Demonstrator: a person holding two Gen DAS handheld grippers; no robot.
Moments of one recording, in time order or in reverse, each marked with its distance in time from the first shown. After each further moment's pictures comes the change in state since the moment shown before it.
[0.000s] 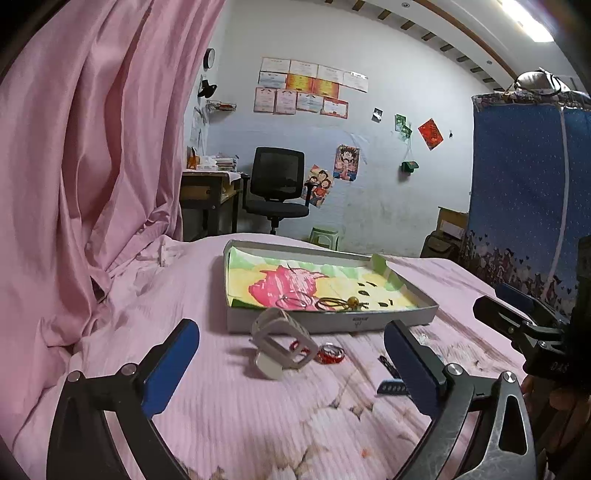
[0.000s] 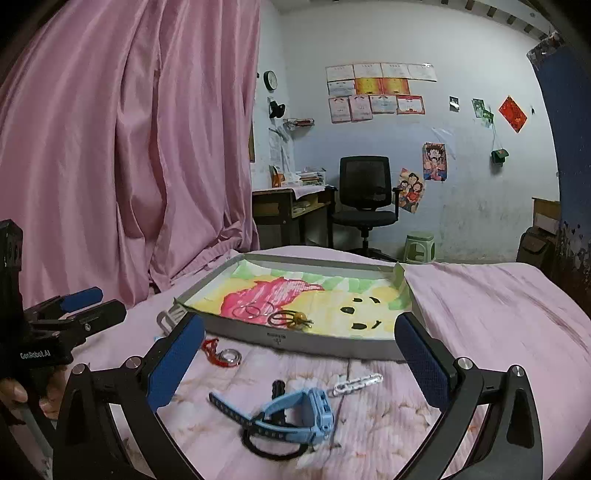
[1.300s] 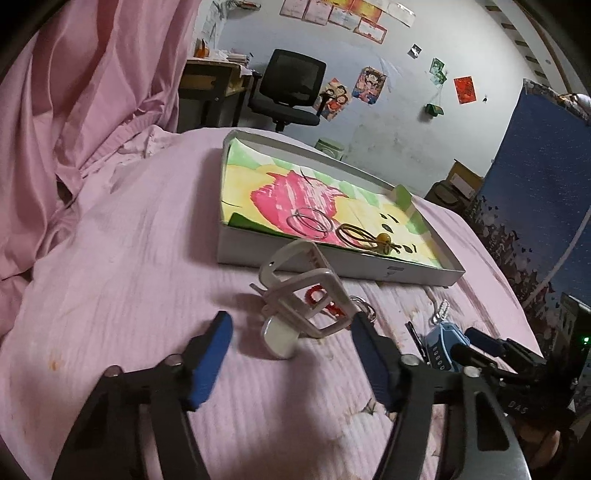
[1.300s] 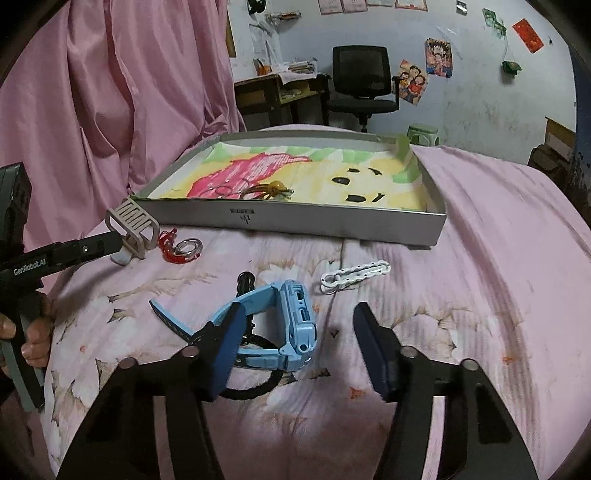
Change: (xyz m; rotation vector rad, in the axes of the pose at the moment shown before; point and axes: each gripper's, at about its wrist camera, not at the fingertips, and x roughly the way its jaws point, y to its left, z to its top) left arm 0.098 0.031 -0.009 -0.185 0.409 -0.068; right arm 0.071 -0.026 -0.053 0.067 0.470 0.014
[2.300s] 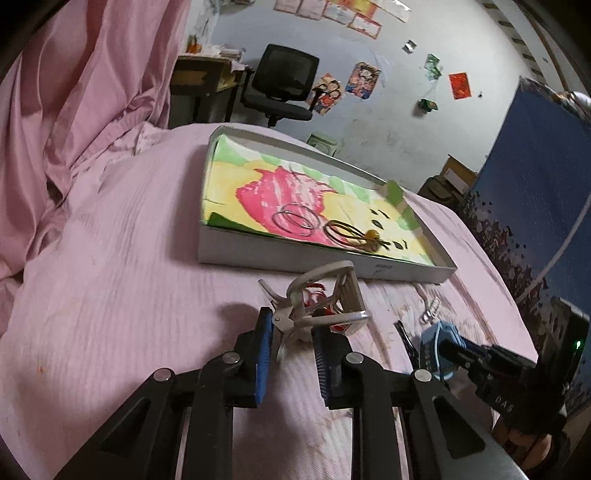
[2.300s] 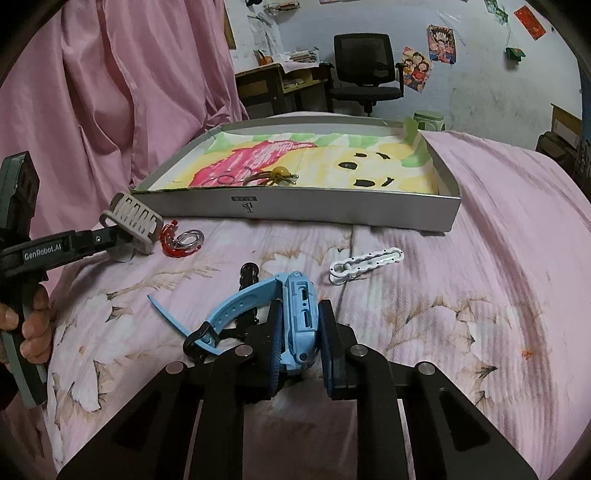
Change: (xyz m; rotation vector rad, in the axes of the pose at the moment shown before) left arm 0.002 -0.011 0.003 0.019 0.013 -0.019; right arm 0.012 -0.001 -0.005 0.027 0.030 0.035
